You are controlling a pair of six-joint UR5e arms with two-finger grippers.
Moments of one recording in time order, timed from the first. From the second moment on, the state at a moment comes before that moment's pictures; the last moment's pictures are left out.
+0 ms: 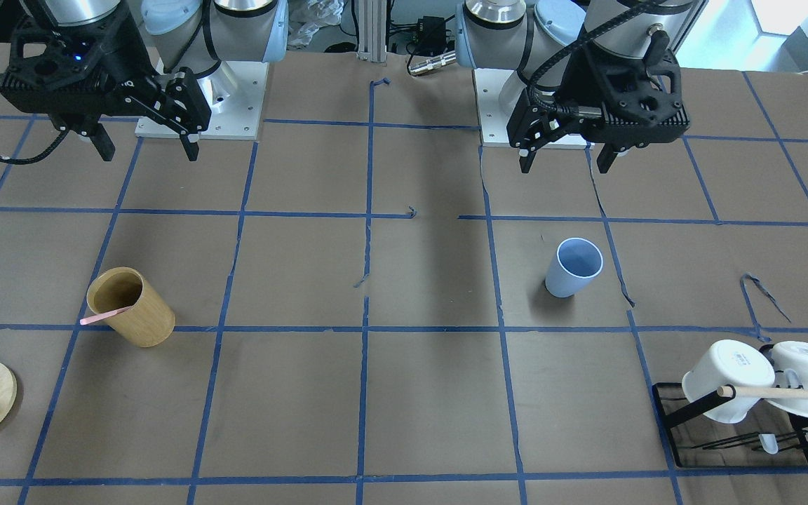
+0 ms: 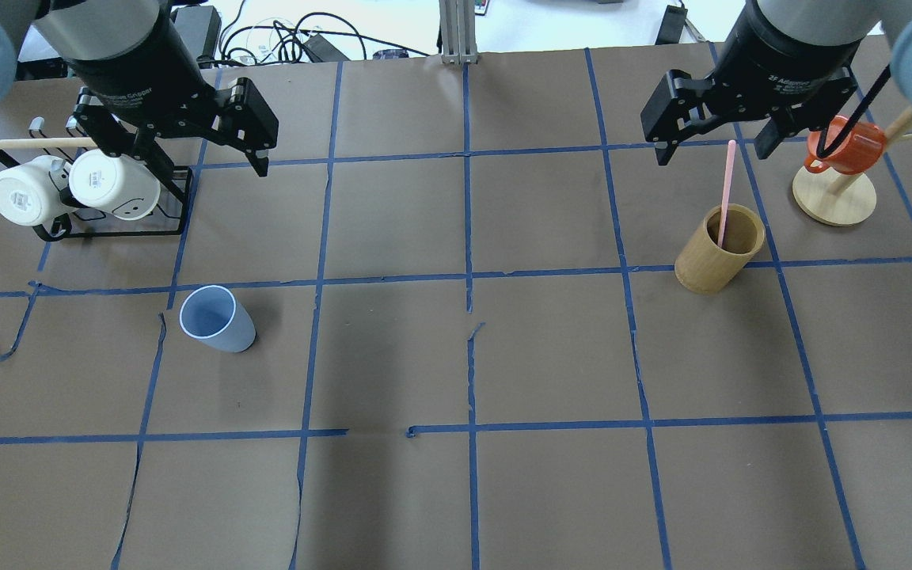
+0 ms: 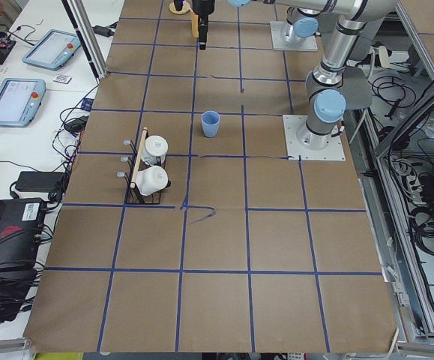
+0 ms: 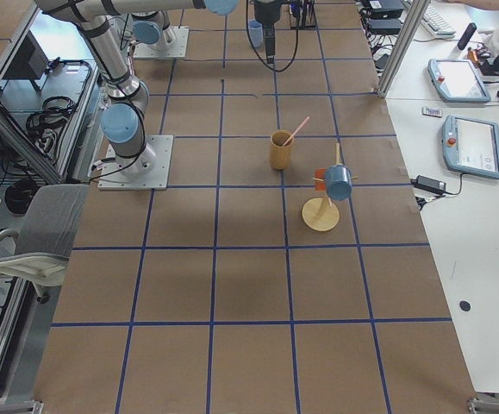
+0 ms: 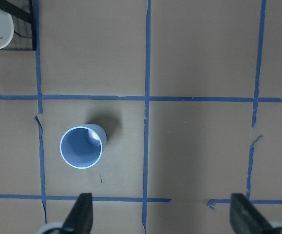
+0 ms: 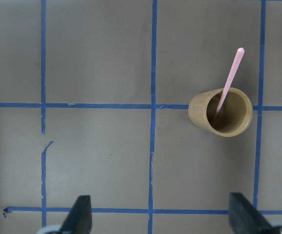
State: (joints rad) left arm -1.61 -1.58 -1.47 -1.64 1.59 -0.06; right arm 1.58 -1.63 1.55 -1.59 -1.56 -0.02
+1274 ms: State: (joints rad) left arm -1.60 -1.58 -1.47 -1.64 1.59 -0.06; right arm 1.58 -1.63 1.55 -1.60 -1.55 -0.02
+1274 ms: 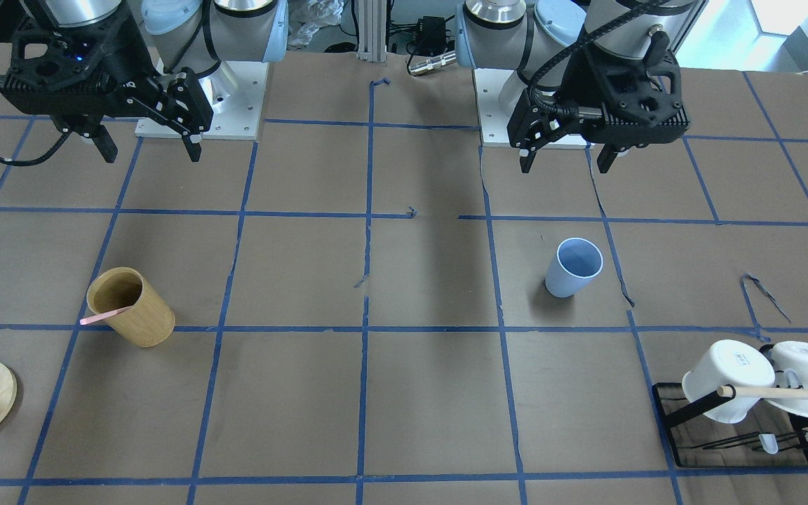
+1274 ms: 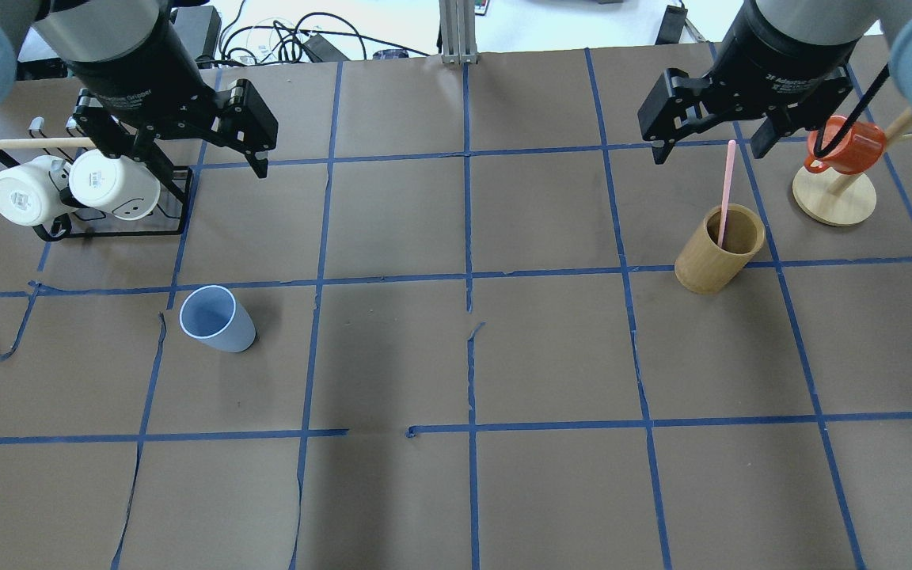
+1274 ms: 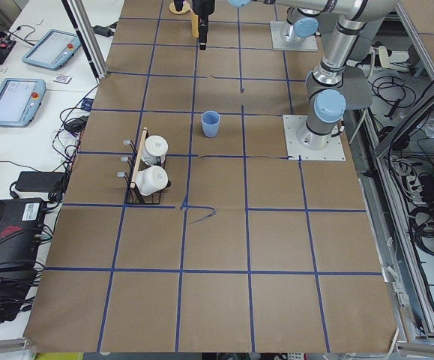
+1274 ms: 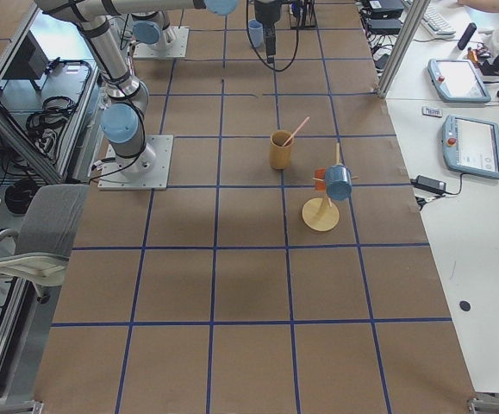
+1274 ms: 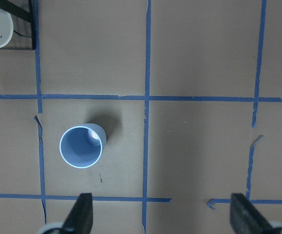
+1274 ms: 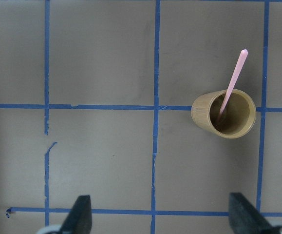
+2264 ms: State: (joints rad) left arm -1.60 -1.58 -1.47 -1.64 1.59 -0.06; right arm 1.58 -1.63 1.55 -1.60 -1.55 -0.02
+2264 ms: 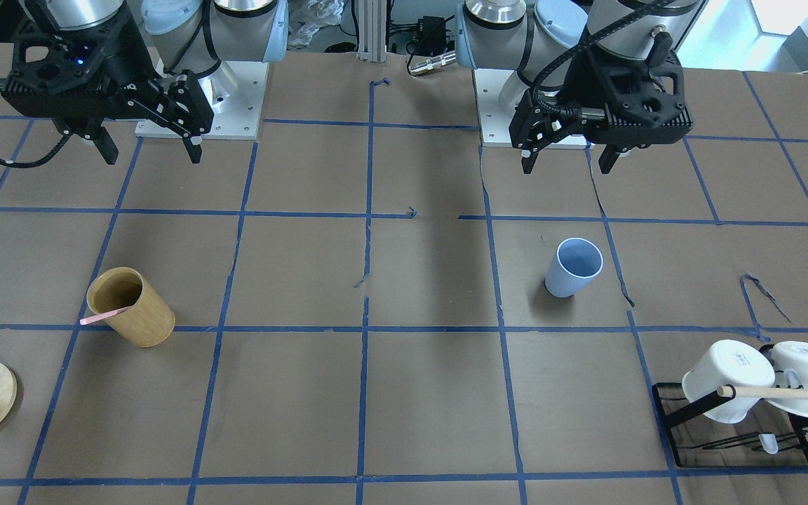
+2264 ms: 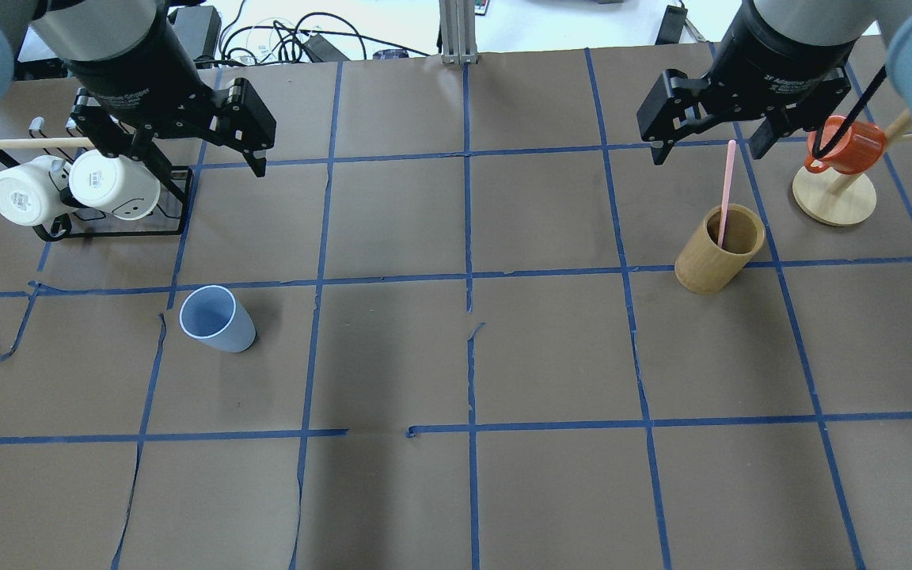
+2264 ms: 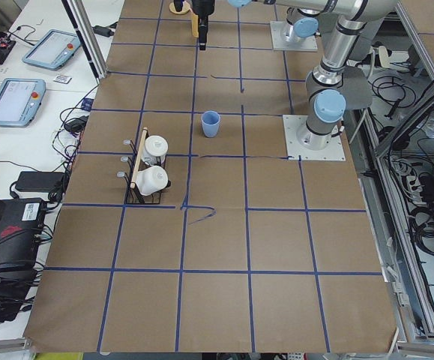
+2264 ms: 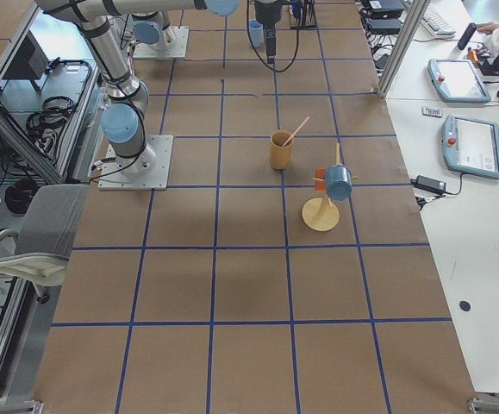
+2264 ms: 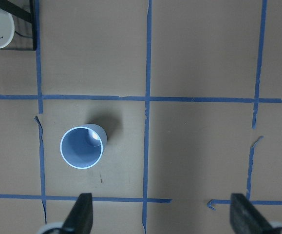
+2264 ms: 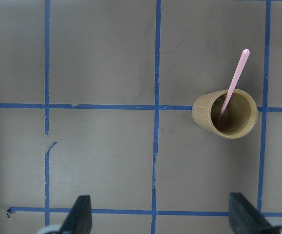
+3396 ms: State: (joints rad) left arm -1.46 -1.73 -1.90 -1.25 1.61 -0.01; right arm 1.58 -1.63 1.55 -1.60 -1.55 -0.02
